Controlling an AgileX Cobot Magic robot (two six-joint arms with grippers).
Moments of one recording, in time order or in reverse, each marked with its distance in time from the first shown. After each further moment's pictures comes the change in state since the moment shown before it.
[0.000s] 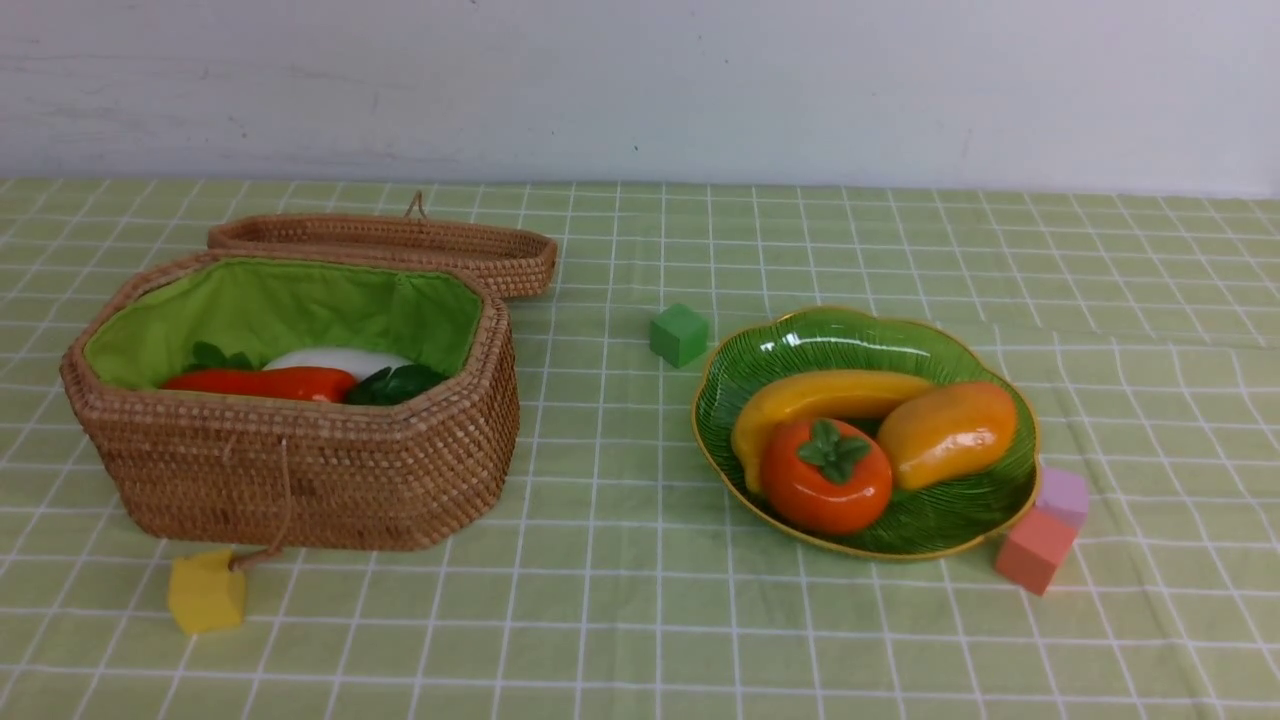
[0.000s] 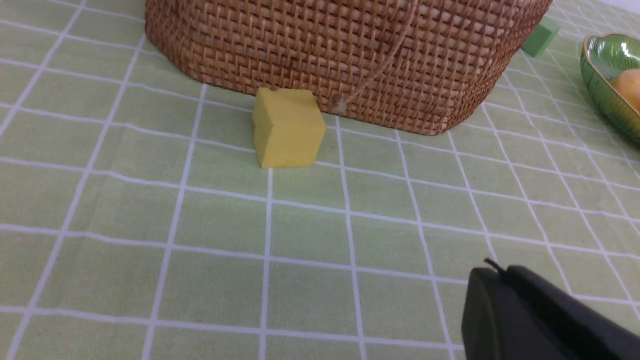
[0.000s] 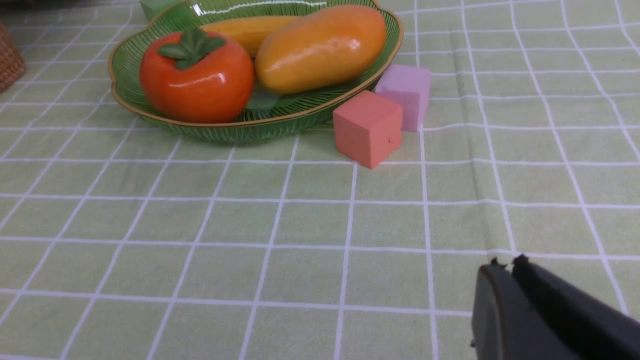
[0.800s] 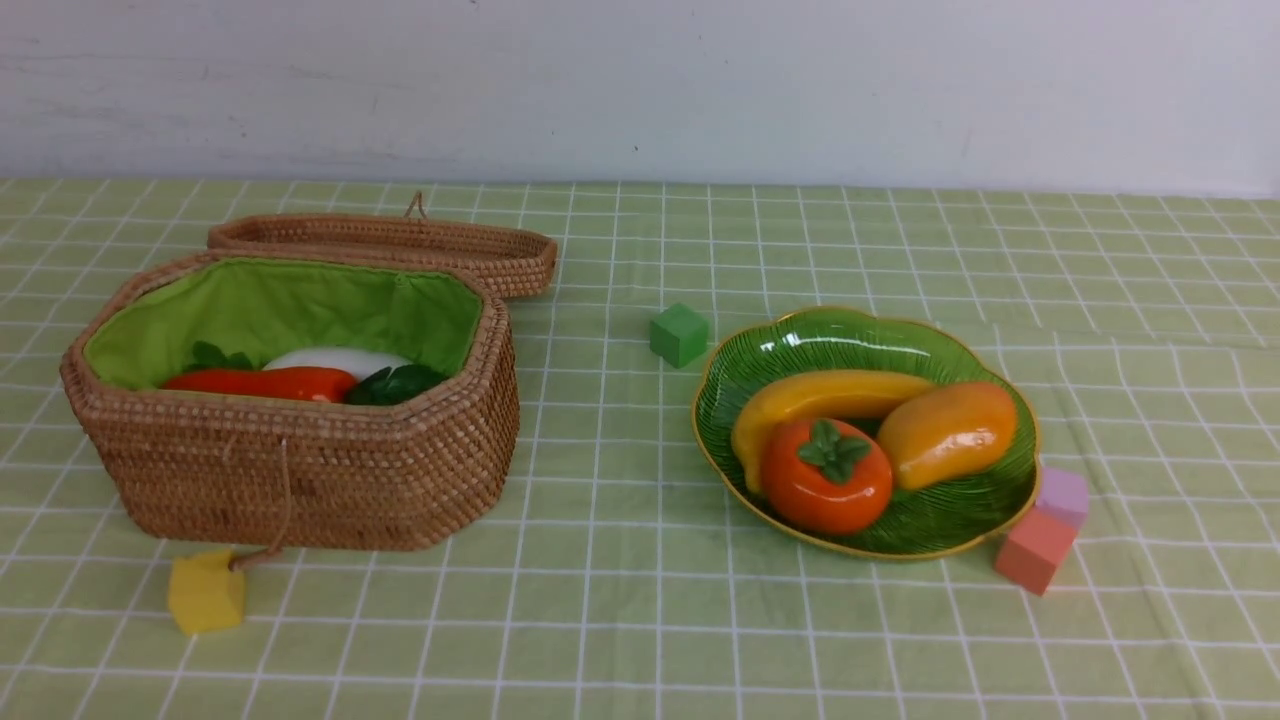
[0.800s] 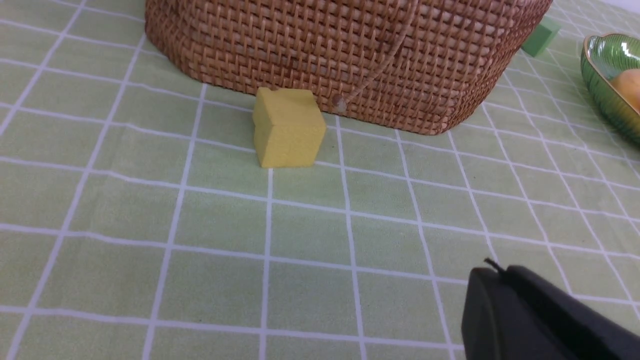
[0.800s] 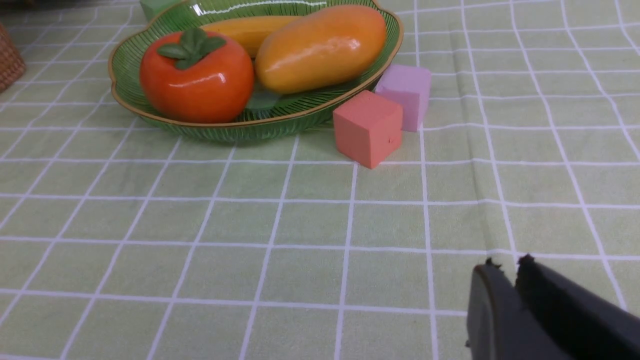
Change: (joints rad) right arm 0.000 0.000 0.000 0.000 0.000 0.000; left arm 0.000 0.000 0.000 0.000 0.000 0.000
